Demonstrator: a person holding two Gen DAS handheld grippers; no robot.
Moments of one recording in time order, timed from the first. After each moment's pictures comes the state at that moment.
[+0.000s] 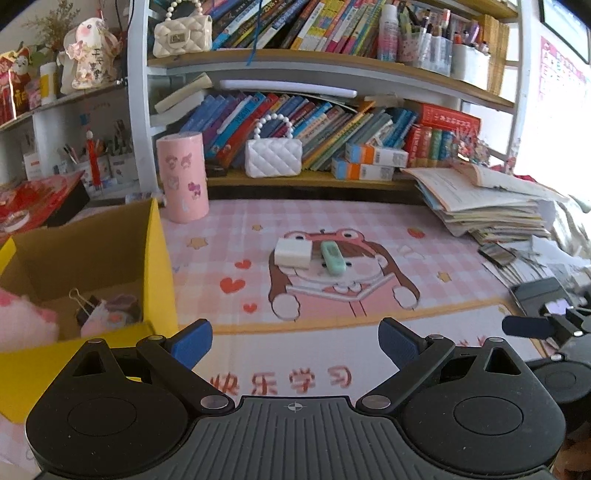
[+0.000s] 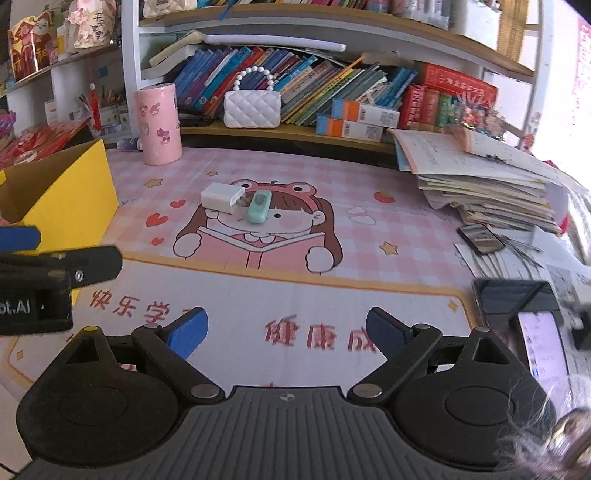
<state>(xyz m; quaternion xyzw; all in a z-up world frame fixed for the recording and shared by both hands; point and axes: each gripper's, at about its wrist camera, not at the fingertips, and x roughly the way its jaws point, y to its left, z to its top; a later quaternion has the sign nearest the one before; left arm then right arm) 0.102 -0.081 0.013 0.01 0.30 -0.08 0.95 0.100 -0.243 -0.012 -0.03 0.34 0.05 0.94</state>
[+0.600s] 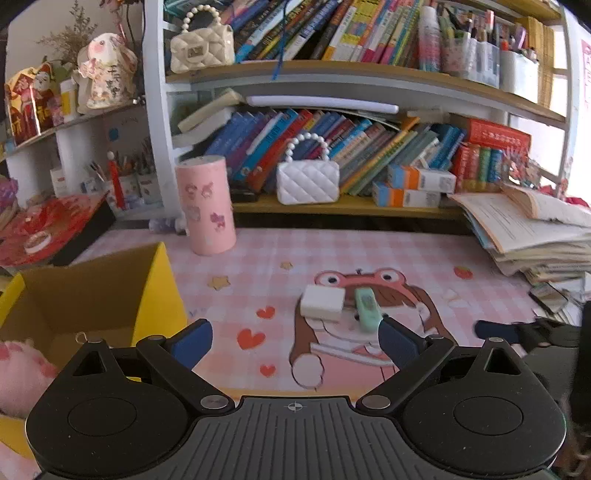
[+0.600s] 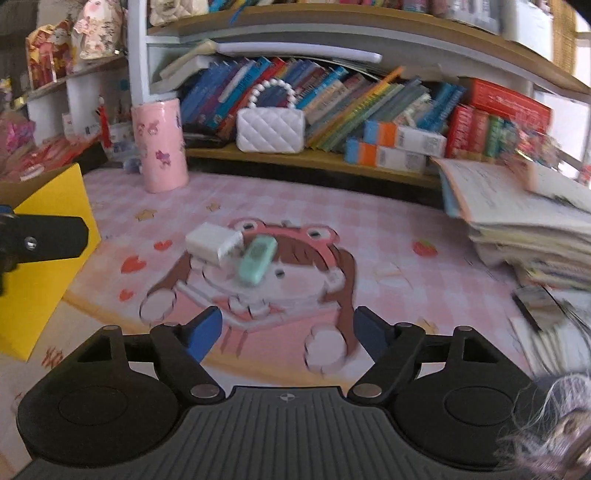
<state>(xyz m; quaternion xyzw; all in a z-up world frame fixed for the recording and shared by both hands) 0.166 -0.104 0.027 0.02 0.29 0.00 0.96 0.209 -0.262 -0.038 -0.04 0.30 0.12 0.95</state>
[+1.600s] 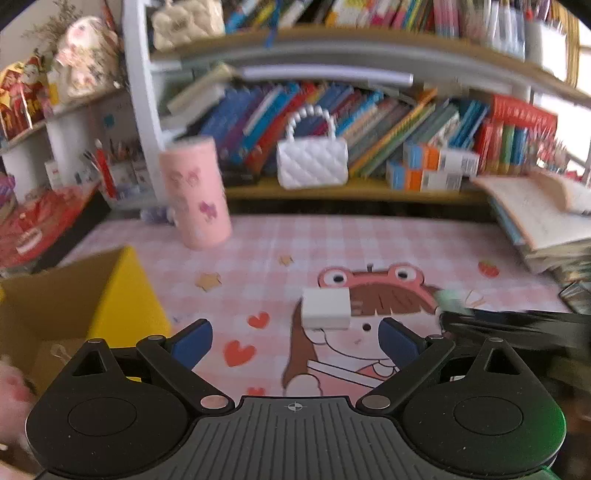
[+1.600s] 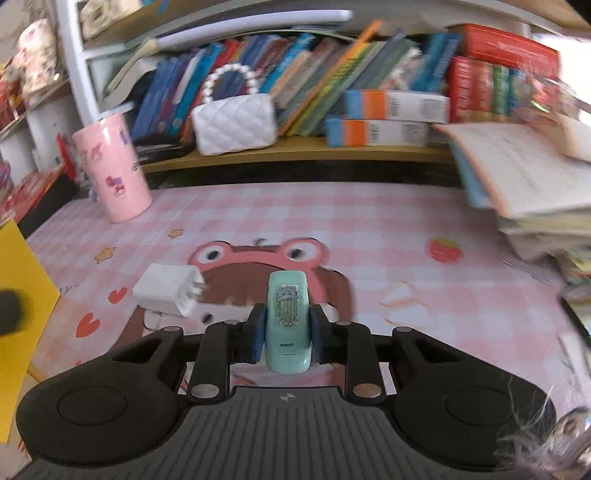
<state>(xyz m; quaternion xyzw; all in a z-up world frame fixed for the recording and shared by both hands) 0.230 -0.129 0.000 0.03 0.33 0.02 0.94 0.293 -0.292 -0.054 0.05 0.34 0.11 0.93</state>
